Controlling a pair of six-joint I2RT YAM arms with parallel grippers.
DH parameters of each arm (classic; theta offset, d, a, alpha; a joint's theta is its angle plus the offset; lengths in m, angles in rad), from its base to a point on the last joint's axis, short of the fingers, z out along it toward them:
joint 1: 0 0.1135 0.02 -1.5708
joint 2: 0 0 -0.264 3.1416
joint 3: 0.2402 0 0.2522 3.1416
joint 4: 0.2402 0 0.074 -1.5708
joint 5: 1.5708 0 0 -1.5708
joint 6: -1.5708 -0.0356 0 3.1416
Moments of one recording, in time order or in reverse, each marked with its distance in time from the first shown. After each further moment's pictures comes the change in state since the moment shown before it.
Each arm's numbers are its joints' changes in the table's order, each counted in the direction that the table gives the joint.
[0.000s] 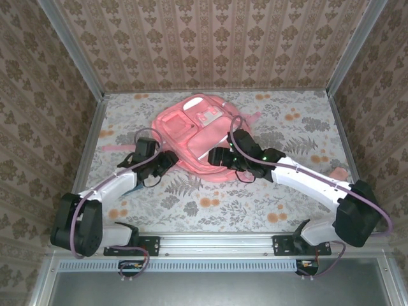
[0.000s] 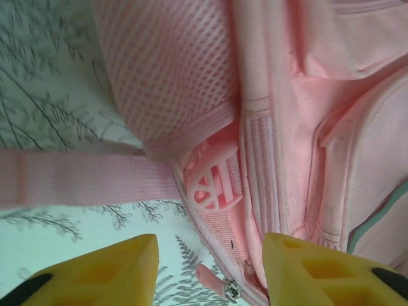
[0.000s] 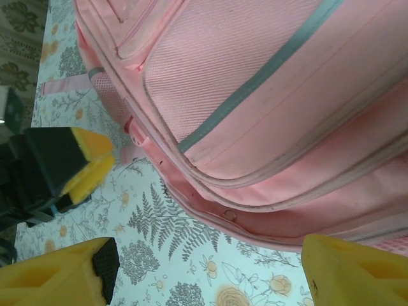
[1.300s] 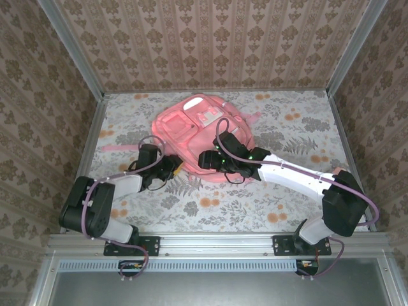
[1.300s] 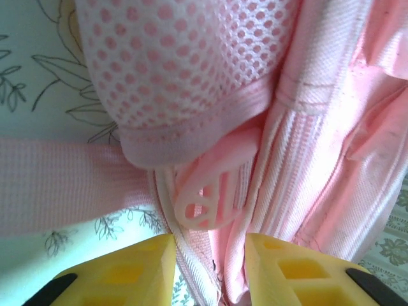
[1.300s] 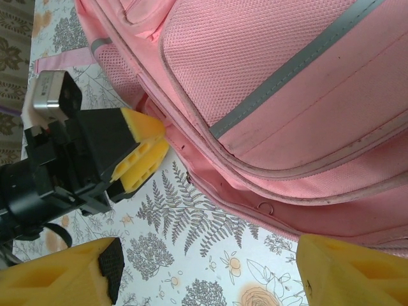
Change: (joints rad) left arm 0.008 0.134 -0.125 -0.358 0.145 0.210; right arm 0.073 0.111 0.067 0.000 0.006 -0.052
